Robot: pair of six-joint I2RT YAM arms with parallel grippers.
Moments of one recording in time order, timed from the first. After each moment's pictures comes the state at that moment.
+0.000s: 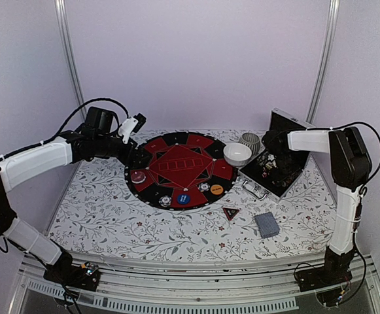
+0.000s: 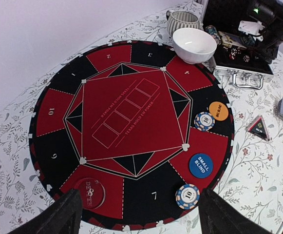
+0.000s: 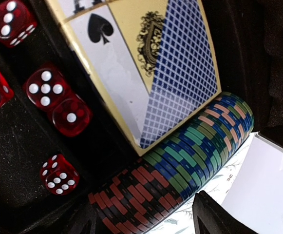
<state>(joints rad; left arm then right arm) -0.45 1.44 1.12 -0.31 0.22 0.18 0.32 2.05 1.47 -0.90 0.50 0.00</state>
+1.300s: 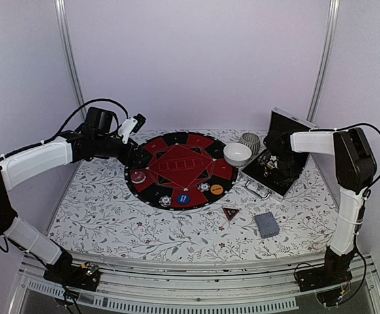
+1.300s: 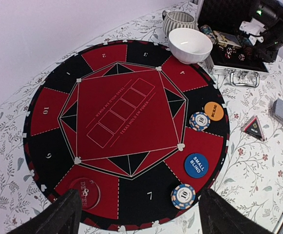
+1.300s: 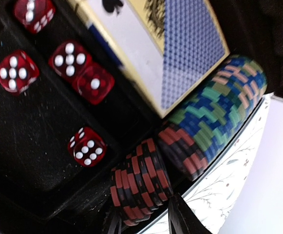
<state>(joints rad) -0.44 1.45 1.12 -0.31 0.26 0.17 0.32 1.99 1.41 -0.89 0.43 0.11</state>
